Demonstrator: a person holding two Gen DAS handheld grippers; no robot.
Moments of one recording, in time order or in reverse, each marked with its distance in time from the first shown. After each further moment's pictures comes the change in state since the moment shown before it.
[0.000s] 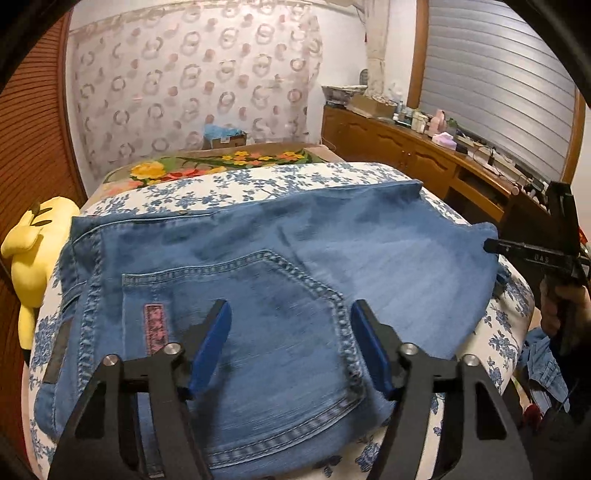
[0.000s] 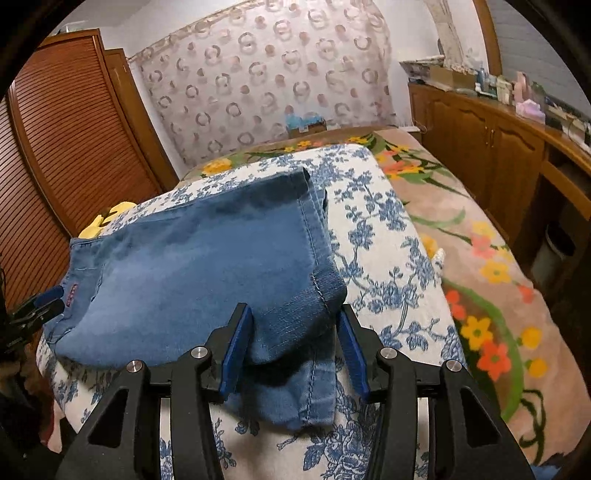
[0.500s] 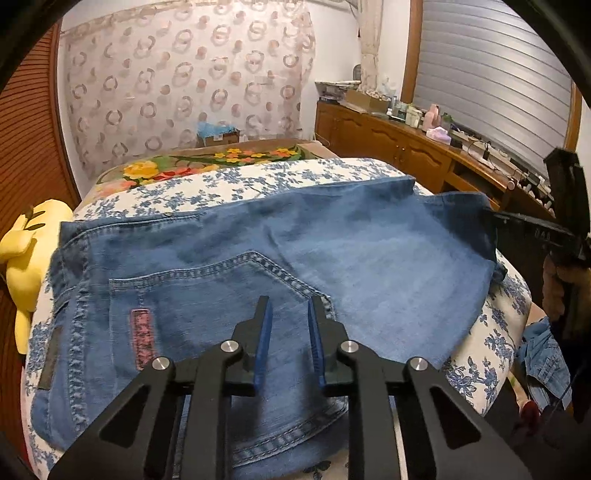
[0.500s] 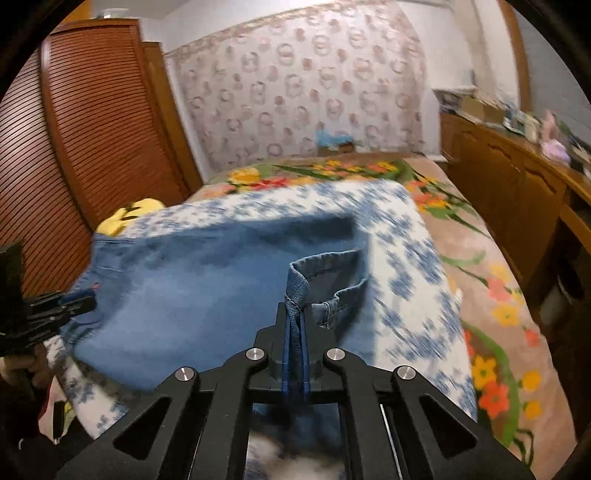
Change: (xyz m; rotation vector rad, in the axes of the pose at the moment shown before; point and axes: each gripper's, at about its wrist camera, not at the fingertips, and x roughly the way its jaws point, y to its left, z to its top) left arm 0.000 -0.004 0.004 0.012 0.011 -0.009; right arm -0.008 0.032 0.019 -0.138 -0.056 0.075
